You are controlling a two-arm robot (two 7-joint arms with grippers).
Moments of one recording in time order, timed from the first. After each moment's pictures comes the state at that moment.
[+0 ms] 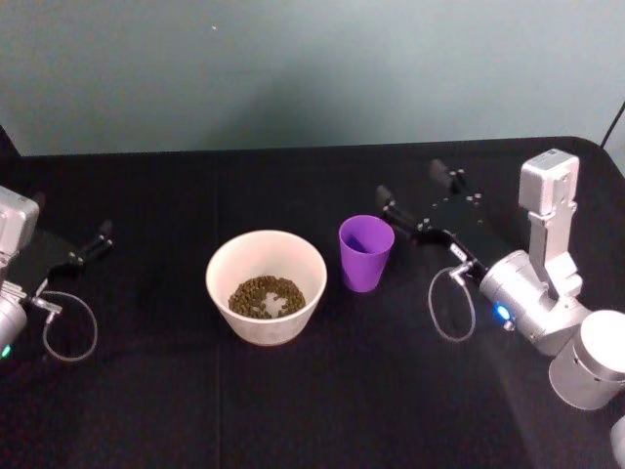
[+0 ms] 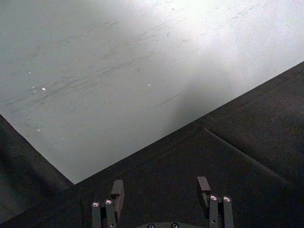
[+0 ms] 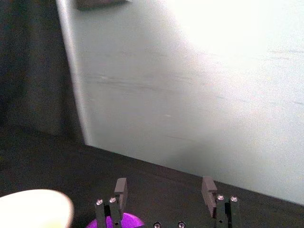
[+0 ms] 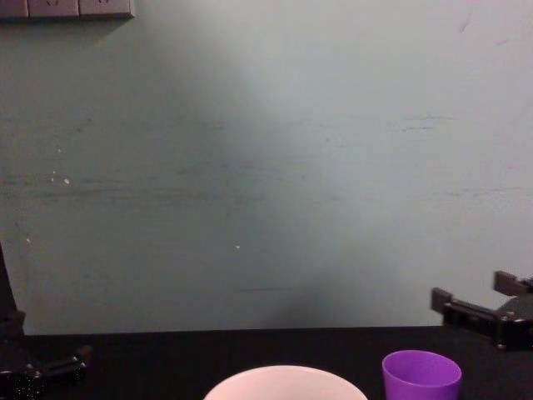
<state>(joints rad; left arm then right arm) -0.20 0.60 0.45 -1.41 -0.25 -0.12 0.03 0.15 0.34 -0.23 -1.40 0.31 -0.21 0.31</state>
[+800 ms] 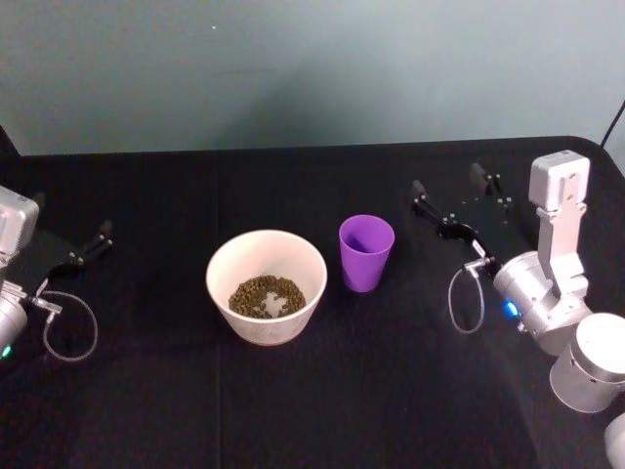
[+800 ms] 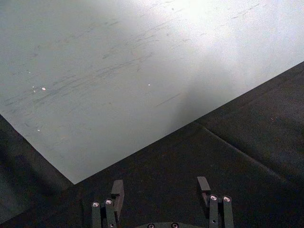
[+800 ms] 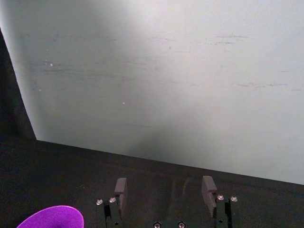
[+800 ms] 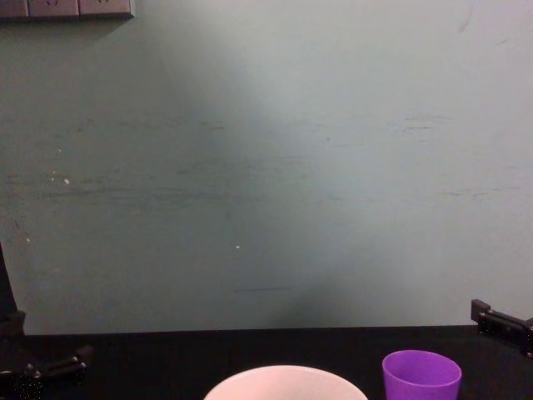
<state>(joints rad) -0.20 0.60 0.45 -1.41 -0.25 -0.12 0.03 0.15 0.28 -0.17 -1.36 0.23 -0.17 0.16</state>
